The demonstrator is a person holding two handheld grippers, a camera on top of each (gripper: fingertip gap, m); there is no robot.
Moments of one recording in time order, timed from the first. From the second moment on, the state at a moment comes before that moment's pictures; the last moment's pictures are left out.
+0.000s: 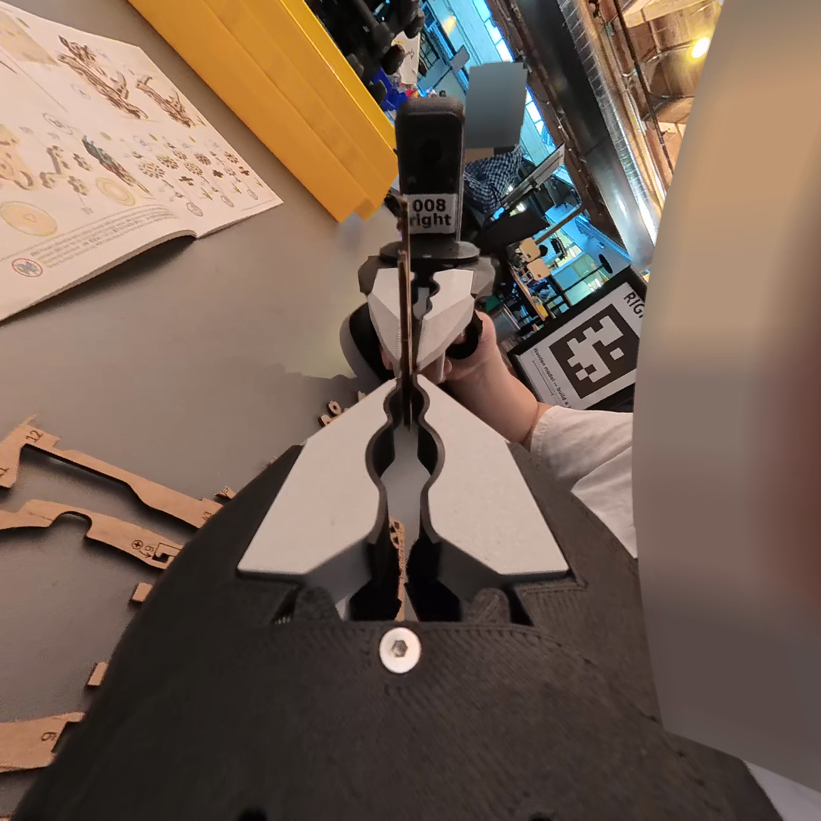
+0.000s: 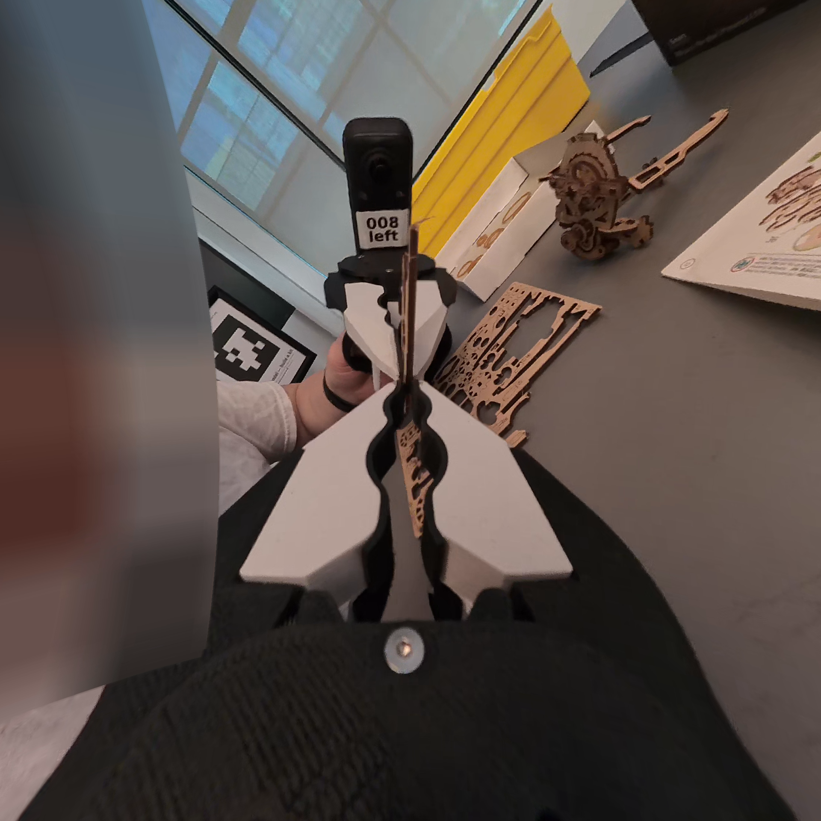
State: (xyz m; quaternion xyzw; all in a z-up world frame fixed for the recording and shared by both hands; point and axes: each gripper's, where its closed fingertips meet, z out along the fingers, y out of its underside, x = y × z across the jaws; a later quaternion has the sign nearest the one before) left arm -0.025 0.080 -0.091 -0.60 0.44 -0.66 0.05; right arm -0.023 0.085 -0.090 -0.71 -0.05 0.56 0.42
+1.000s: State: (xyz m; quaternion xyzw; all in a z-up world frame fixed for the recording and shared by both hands) left arm -0.022 0.081 -0.101 -0.61 0.45 -0.65 0.06; right arm -0.022 0.090 -0.098 -0.73 -0.05 0.52 0.44
